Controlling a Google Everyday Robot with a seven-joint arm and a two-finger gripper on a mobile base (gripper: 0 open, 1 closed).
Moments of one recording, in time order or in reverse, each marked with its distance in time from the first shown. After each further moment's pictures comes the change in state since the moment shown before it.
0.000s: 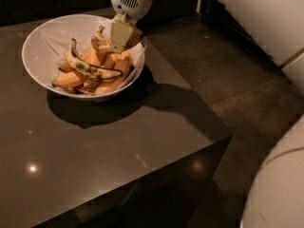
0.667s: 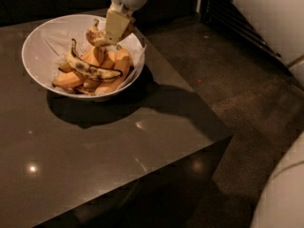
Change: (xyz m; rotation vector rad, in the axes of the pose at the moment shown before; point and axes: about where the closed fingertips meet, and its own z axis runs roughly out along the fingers) arm -0.018 -0.002 -0.020 0.038 -0.074 -0.056
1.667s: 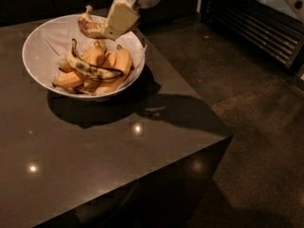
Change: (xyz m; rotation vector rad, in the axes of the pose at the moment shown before) arm -0.004 0.024 -0.041 0.005 -0.223 -0.009
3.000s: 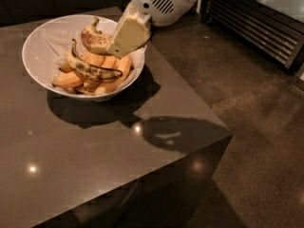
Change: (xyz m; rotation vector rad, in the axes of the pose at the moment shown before) arm 0.011 0.066 -0.033 -0.009 -0.036 0.055
